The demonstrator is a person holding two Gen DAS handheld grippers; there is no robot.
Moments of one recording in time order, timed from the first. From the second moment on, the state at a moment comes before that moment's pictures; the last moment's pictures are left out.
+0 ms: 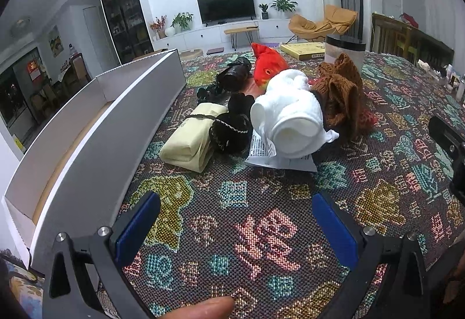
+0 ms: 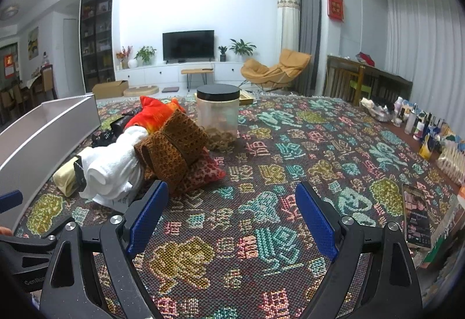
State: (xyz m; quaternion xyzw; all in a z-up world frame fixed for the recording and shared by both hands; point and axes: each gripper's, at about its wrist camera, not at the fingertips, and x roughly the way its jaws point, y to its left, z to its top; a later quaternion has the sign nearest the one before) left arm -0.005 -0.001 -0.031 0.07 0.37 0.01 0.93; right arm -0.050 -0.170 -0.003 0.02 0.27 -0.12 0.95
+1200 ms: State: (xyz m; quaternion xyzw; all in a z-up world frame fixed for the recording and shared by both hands) left arm 0.002 0.006 -0.054 0.06 0.40 0.01 0.91; right arm -0.050 -0.171 -0.003 0.02 0.27 -0.12 0.95
